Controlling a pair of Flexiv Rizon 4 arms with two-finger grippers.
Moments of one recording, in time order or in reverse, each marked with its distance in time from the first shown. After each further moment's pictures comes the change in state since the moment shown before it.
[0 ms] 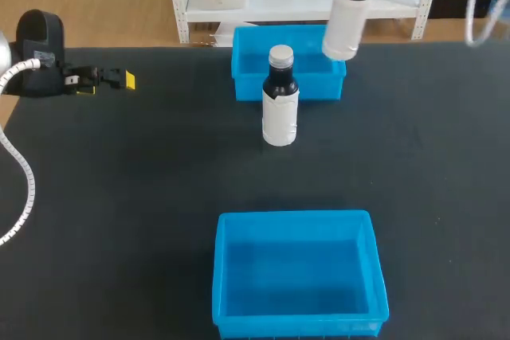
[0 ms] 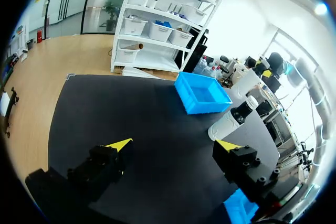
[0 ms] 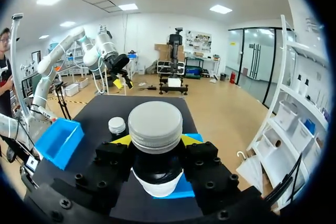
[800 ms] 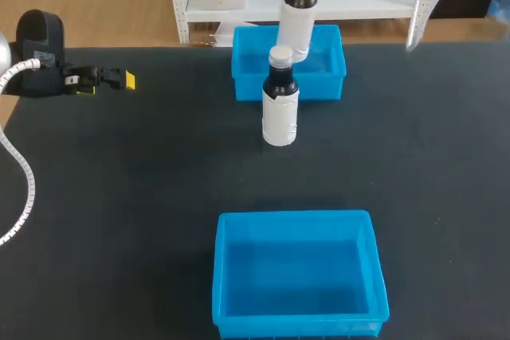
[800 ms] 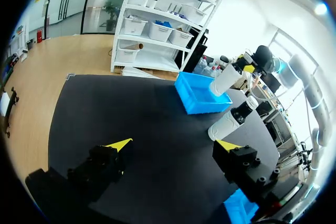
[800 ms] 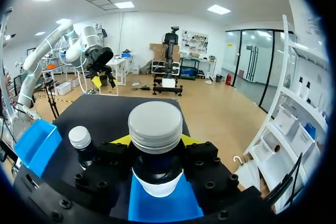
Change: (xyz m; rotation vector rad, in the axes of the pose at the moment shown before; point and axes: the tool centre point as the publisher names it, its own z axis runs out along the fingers) left arm 0.000 0.000 0.000 0.000 0.000 0.000; right arm -0.001 -0.035 0.090 0.059 -0.004 -0.016
